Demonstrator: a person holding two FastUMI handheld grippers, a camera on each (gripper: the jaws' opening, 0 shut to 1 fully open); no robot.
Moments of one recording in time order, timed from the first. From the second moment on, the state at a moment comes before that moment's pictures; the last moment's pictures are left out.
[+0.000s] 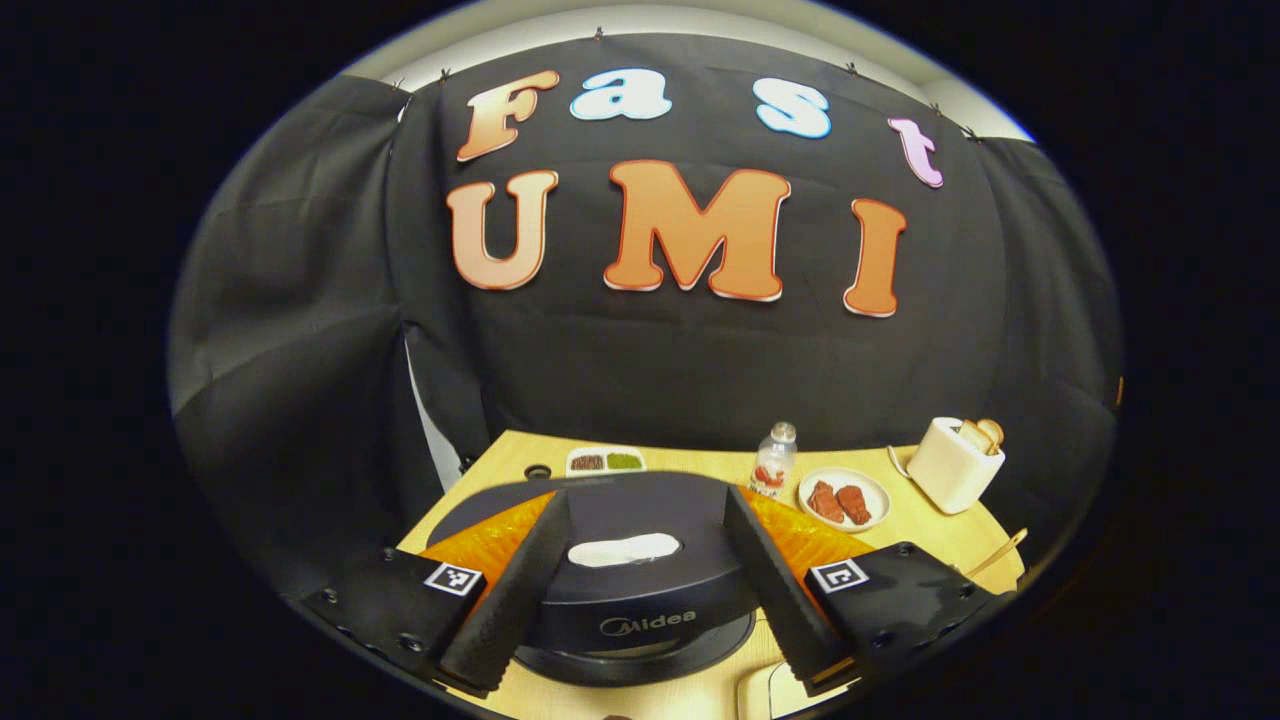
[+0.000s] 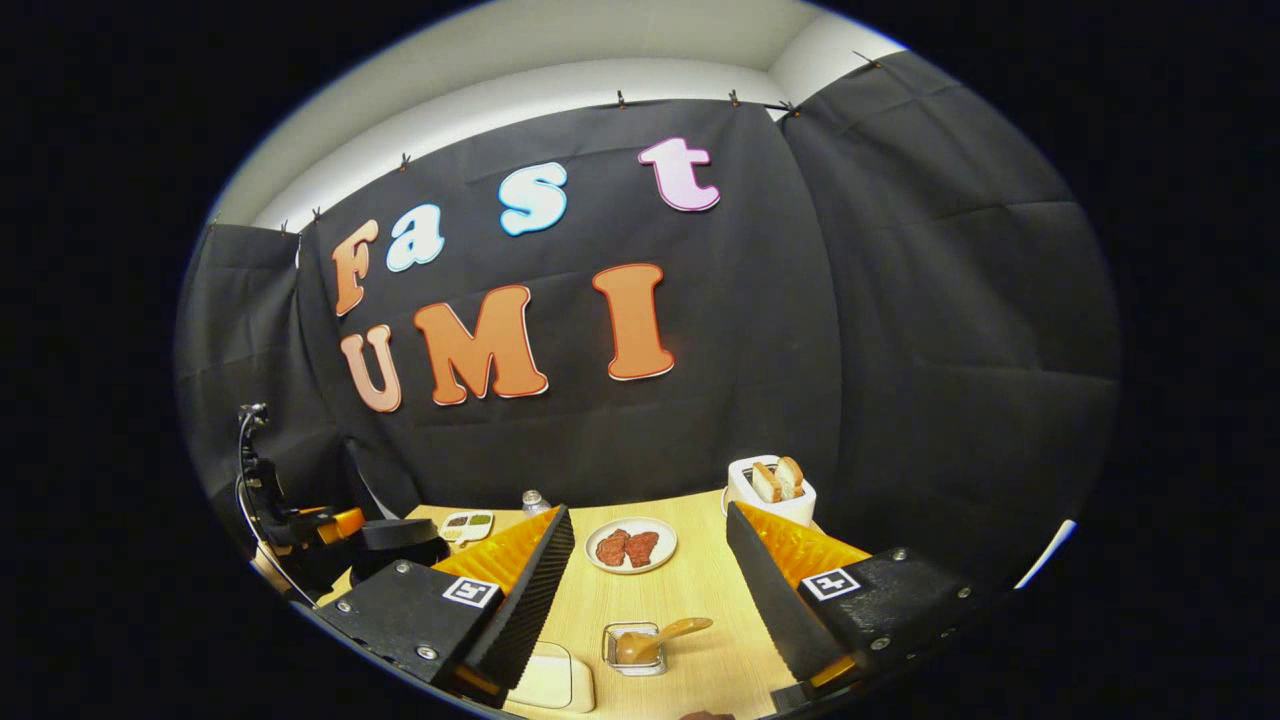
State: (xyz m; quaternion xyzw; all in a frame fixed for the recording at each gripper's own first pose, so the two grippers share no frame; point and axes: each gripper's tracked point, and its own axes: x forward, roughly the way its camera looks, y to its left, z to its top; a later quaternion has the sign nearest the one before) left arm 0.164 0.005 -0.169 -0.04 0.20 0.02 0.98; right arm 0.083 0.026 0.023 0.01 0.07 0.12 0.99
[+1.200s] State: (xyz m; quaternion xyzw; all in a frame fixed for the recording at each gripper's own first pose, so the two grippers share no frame) left arm 0.138 0.004 -0.250 0.01 0.16 0.04 0.99; right arm 0.062 0.017 -0.026 0.00 0.11 0.08 0.99
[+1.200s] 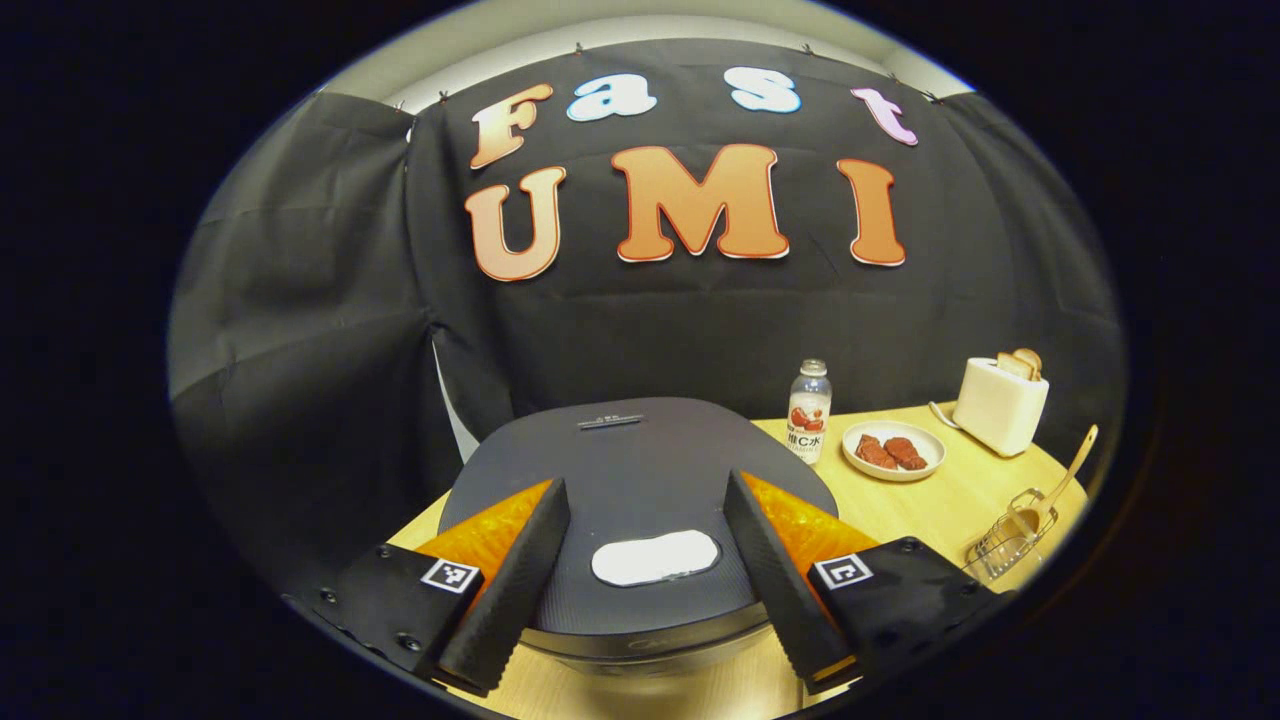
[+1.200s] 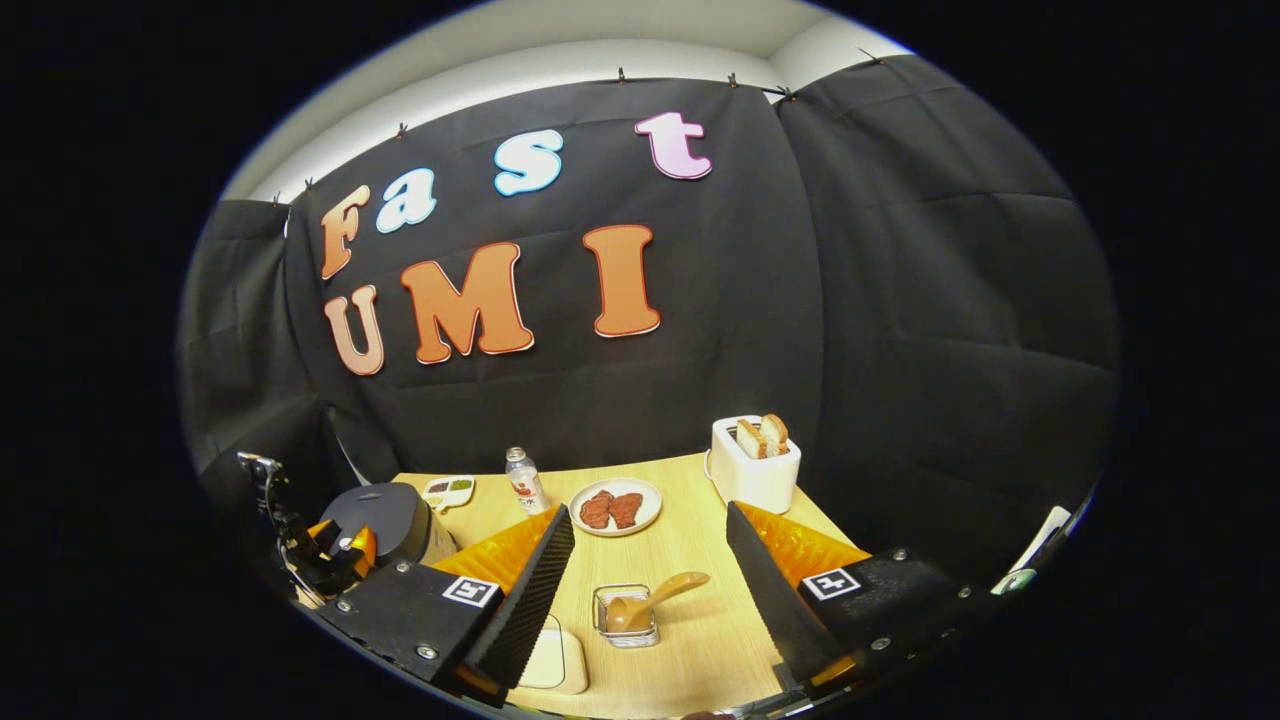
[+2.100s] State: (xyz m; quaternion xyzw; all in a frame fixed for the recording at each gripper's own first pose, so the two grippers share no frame) left arm 0.071 0.071 0.067 -0.02 0.07 0.02 1.00; right arm 0.074 0.014 0.040 -0.01 0.04 0.08 1.00
